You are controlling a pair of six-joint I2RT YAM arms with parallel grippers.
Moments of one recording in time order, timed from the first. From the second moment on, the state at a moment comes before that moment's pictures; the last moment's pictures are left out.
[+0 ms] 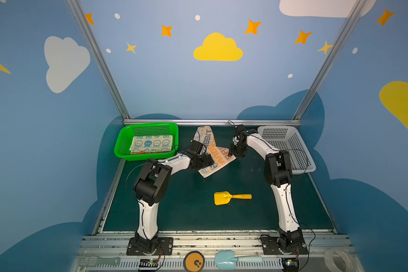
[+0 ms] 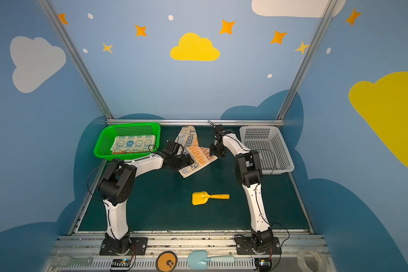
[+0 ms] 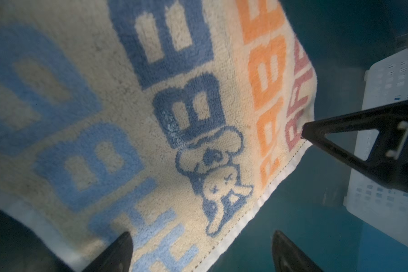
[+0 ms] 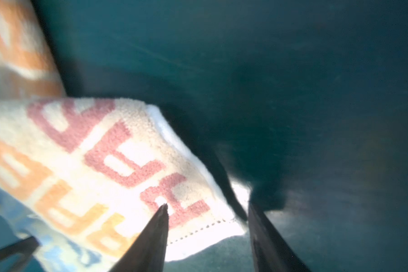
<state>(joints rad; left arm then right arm) -0.44 2.00 1.30 -0.27 0.25 -0.74 0.38 2.43 2.10 -0.99 -0.16 0.36</state>
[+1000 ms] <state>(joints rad) -0.42 1.88 1.31 -0.50 0.13 -0.59 0.50 2.36 1.97 -1.02 -0.10 0.33</state>
